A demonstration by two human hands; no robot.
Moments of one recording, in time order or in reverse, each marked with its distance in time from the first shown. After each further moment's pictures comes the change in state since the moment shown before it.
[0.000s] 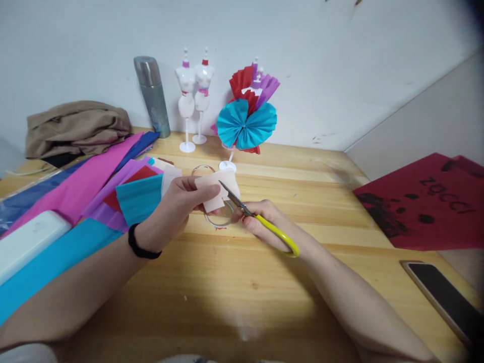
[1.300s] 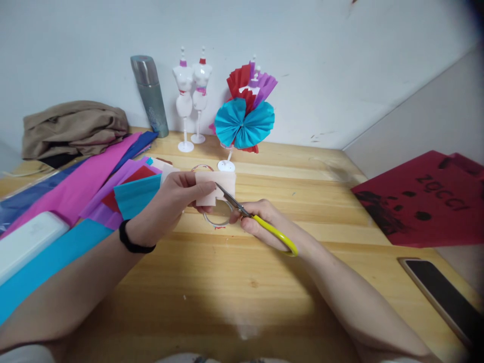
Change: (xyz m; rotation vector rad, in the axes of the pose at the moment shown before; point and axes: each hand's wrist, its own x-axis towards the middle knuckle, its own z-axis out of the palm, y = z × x) left_hand -0.001 0.010 -0.005 0.116 -0.030 0.018; right_hand 0.001 0.005 -0.002 -0.093 -0.023 -0.065
